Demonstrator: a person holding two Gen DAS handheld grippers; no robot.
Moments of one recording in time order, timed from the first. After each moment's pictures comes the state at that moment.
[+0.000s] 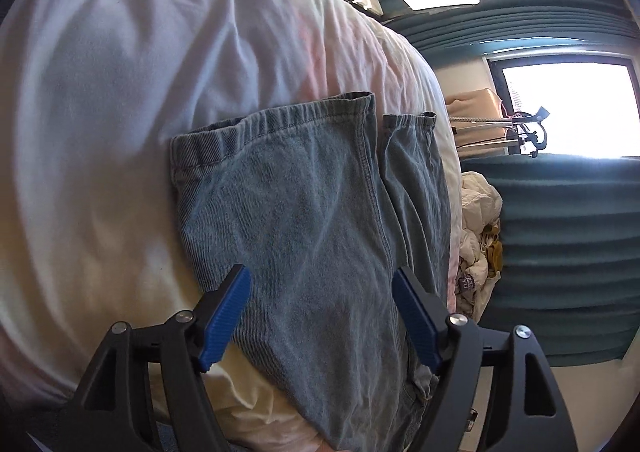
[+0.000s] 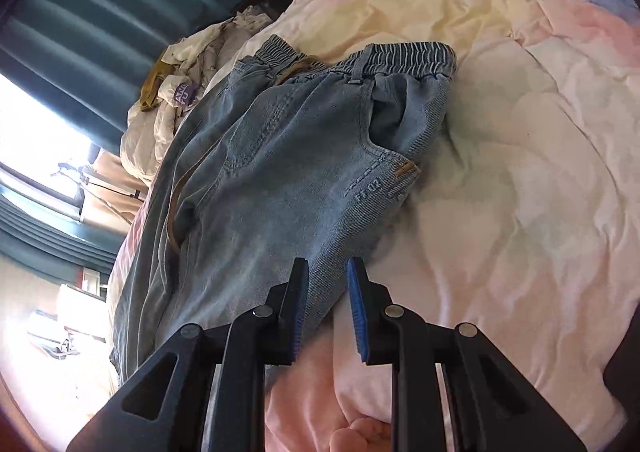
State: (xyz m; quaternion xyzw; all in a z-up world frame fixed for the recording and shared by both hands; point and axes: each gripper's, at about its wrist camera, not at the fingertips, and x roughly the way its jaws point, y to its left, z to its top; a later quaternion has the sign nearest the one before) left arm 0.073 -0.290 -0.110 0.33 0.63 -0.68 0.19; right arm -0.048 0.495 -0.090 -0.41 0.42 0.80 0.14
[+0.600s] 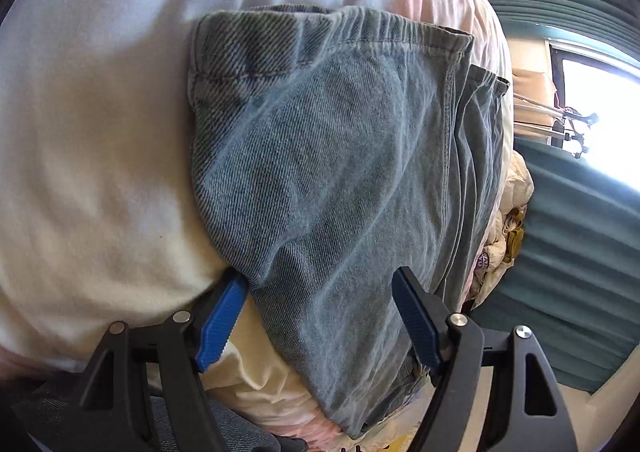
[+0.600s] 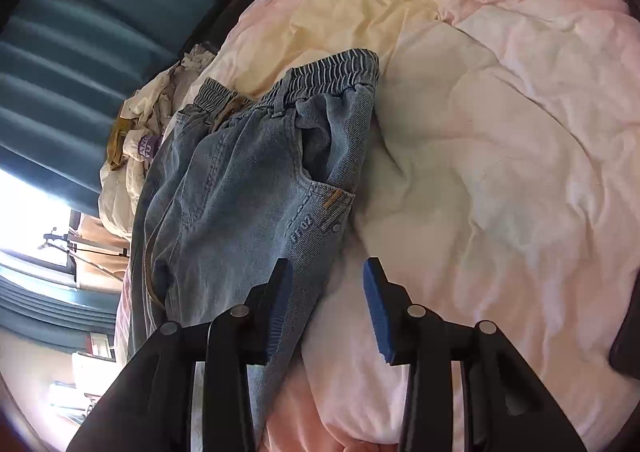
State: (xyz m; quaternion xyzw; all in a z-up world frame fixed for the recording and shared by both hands) left arm 0.050 -0.288 -0.162 0.41 0.68 -0.59 0.15; right arm -0.037 0.527 -0.109 -0.39 0.48 0.76 0.22
